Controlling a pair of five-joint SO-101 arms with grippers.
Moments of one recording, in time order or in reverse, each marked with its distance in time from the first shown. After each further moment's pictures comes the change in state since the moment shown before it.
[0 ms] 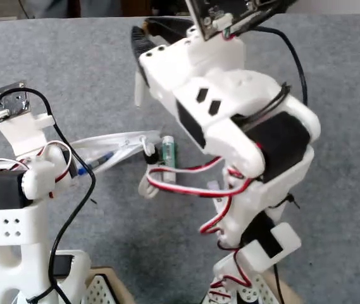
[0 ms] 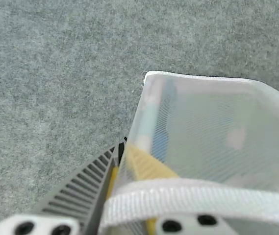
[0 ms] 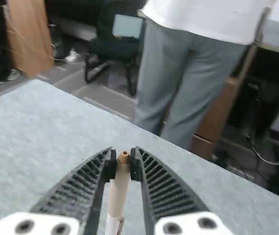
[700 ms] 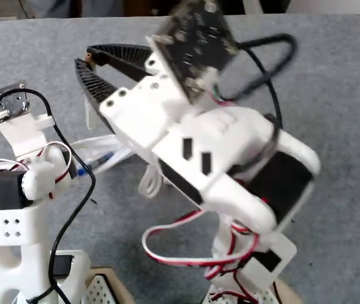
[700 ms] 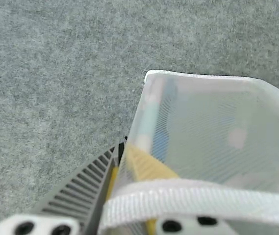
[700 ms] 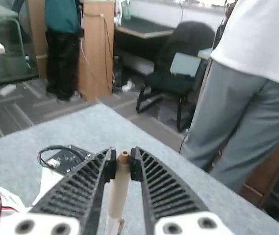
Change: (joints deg) left arm 0.0 0.0 0.5 0.0 0.0; right arm -13.5 -3.7 -3.9 -0.2 0.0
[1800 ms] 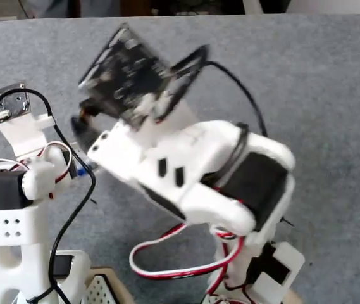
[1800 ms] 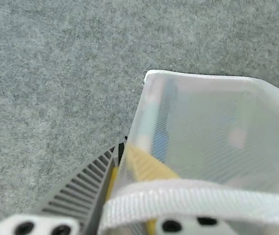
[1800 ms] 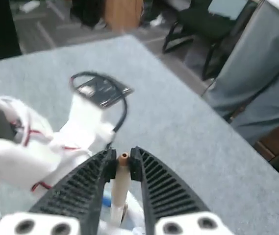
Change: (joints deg) left arm 0.0 0.0 0.0 0.0 0.0; right arm -7.2 -4.7 15.4 8.1 7.3
